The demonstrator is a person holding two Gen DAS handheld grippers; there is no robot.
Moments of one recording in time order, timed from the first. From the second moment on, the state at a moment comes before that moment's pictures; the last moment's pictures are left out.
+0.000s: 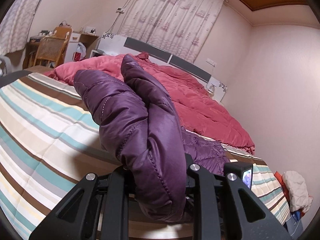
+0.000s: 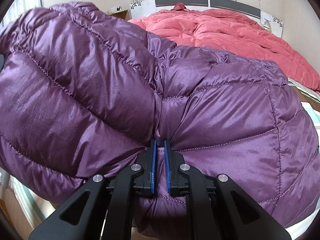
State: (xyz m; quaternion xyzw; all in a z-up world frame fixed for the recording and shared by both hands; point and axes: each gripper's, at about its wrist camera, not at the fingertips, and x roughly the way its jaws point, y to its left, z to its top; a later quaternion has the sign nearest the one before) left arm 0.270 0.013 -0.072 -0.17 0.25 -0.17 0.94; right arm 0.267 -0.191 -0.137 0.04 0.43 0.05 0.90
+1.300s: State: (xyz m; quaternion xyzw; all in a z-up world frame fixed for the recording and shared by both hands) left arm 0.246 -0.168 -0.021 0.12 0.22 -0.21 0.95; right arm 0.129 -0.410 -0.112 0.24 0.33 -0.17 0.90
